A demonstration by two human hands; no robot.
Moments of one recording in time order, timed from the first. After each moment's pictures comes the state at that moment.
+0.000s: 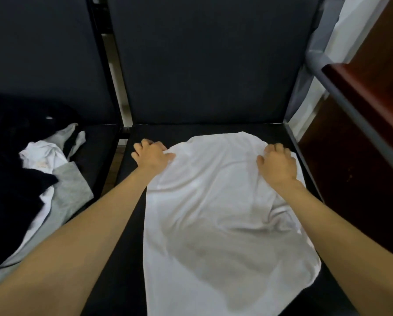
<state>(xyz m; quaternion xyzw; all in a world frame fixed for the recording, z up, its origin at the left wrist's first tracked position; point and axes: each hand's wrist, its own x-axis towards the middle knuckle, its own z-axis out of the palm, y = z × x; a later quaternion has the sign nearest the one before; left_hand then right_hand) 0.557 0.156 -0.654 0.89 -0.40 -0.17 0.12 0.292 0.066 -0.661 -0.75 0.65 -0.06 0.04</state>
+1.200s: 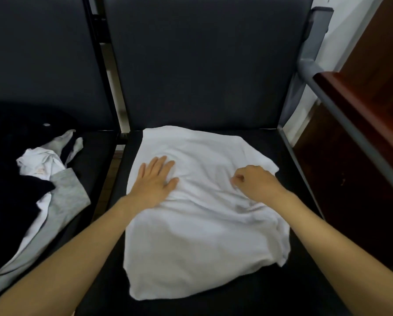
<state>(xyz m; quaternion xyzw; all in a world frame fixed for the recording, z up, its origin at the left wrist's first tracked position) 0.552 0.203 -0.679 0.78 -0.60 -0.17 0.03 0.304 0.106 -0.635 -0.83 0.52 0.03 0.20</state>
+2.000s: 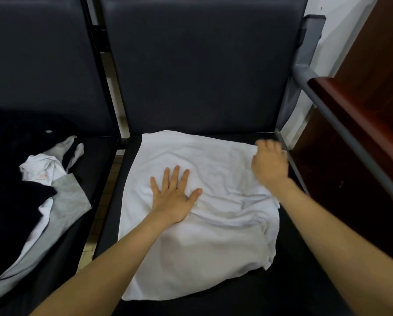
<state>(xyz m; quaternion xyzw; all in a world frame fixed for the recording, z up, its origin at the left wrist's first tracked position) 0.493 0.205 -0.685 0.80 -0.58 -0.17 -0.01 0.296 0.062 -0.636 -0.79 0.61 -0.07 0.01</state>
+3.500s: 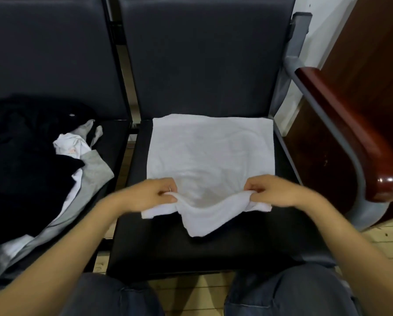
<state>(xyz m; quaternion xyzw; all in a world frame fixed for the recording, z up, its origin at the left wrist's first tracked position) 0.529 0.322 -0.585 0.64 -0.64 -0.42 0.08 0.233 0.200 -0.574 -0.81 0.42 0.12 0.40</state>
